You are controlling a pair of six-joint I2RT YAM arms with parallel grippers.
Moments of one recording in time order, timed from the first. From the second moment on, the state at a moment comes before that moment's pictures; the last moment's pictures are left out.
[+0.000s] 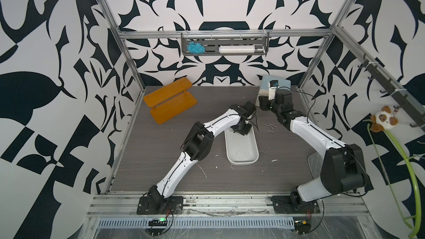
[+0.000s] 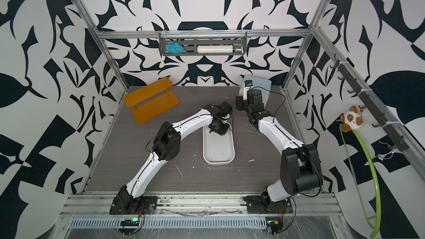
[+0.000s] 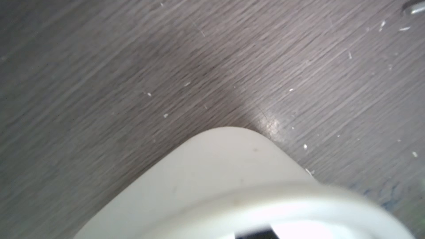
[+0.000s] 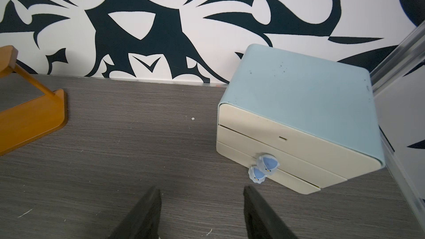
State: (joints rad) left arm -0.86 2.53 2.27 -1.04 0.09 -0.21; right arm 0.25 1.51 1.09 -0.03 0.07 0.07
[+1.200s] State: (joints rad) left arm -0.86 2.51 2.26 -1.00 0.13 0.25; right arm 0.25 1.51 1.09 -0.03 0.06 0.07
